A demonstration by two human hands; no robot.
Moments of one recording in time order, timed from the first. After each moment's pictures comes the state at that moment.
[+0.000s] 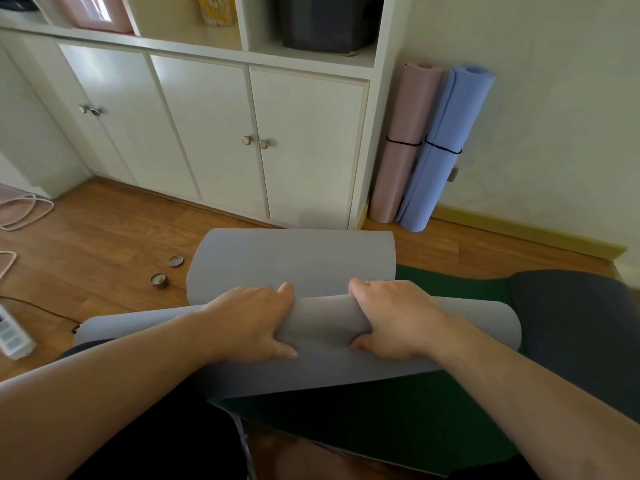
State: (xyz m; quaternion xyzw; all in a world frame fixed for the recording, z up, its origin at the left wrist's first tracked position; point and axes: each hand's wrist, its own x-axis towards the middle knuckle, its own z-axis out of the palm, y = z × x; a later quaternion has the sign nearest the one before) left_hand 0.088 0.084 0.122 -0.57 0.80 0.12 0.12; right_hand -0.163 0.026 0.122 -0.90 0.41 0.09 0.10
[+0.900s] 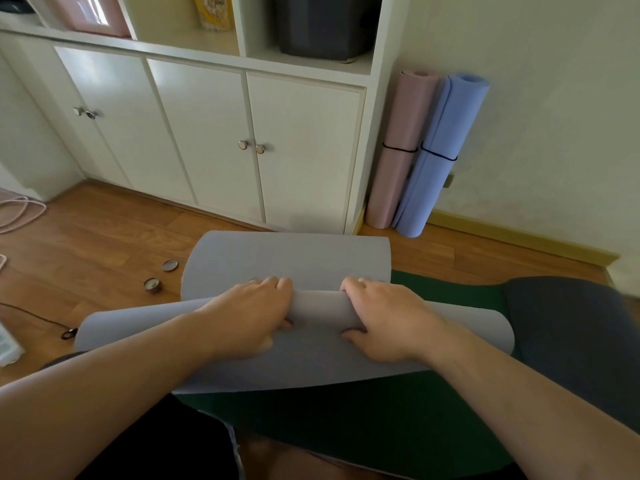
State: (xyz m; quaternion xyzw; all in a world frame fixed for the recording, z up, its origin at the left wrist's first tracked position) left_hand 0.084 0.072 0.122 -0.59 0.80 0.08 0.06; right_hand -0.160 0.019 0.124 -0.91 0.40 0.07 0.11
